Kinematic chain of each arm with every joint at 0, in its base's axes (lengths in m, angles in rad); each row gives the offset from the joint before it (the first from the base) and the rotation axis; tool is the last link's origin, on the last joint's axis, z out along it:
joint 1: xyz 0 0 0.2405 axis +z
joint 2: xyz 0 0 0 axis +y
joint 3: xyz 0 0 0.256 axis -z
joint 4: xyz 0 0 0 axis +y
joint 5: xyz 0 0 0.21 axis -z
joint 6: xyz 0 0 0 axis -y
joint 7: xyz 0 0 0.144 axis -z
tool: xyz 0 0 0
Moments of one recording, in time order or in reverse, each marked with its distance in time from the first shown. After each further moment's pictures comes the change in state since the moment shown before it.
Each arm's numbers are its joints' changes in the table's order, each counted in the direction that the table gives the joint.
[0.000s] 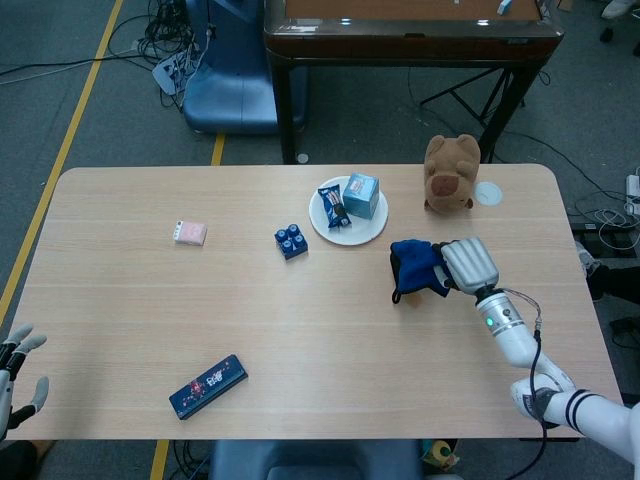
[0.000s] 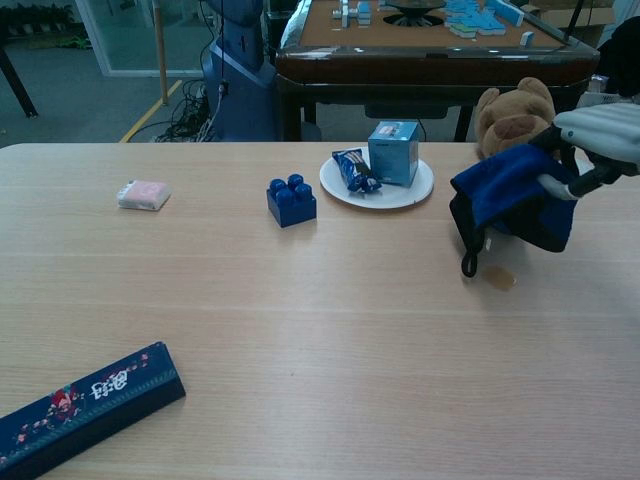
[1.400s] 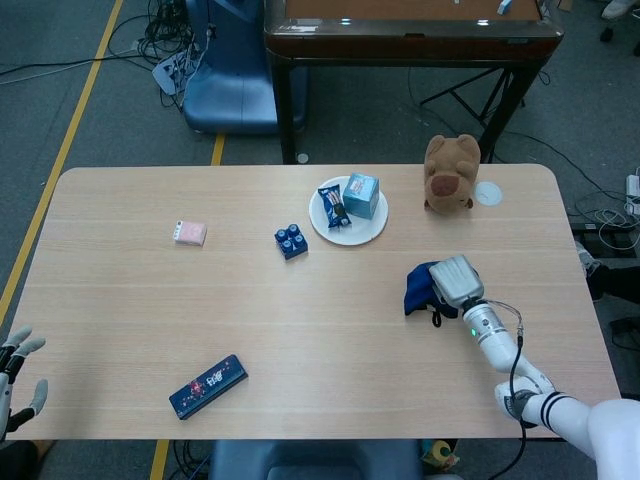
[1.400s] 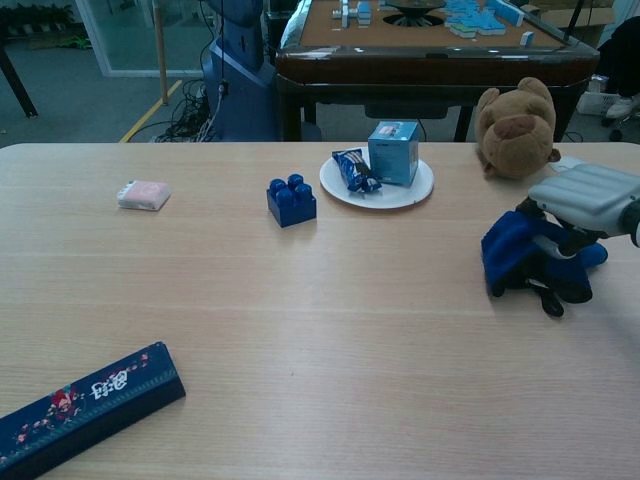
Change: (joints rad) left arm 0.010 0.000 -0.008 0.005 -0.001 -0.006 0.009; right arm 0.016 -0.207 0.000 0.278 0.003 0.146 0.206
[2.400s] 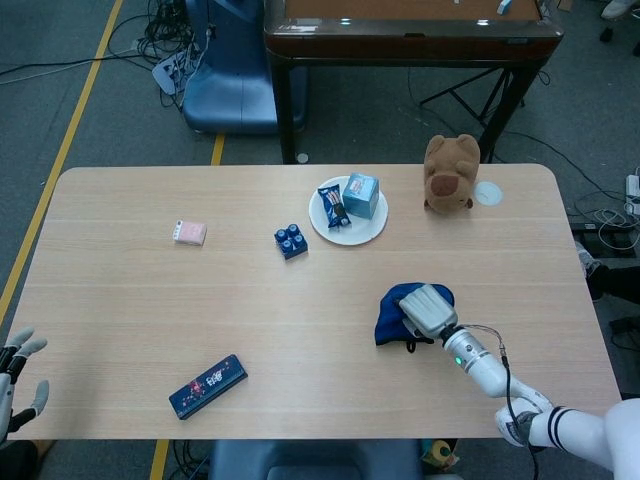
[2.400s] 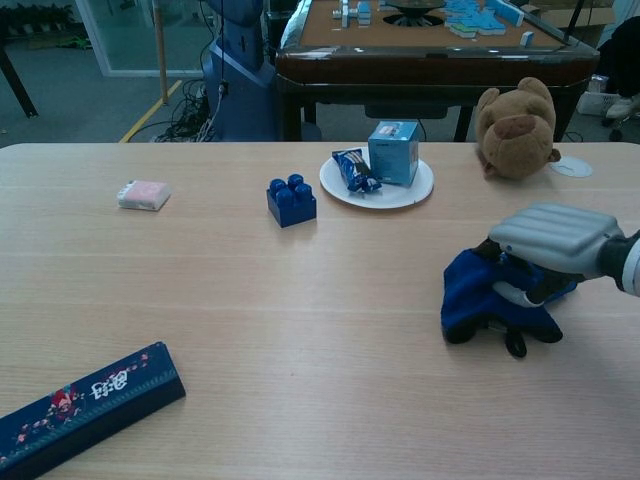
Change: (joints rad) left arm -0.002 -0.005 -0.001 0.004 -0.002 0.008 -0.006; right arm -0.015 0.104 0.099 -0.317 0.137 -0.034 -0.064
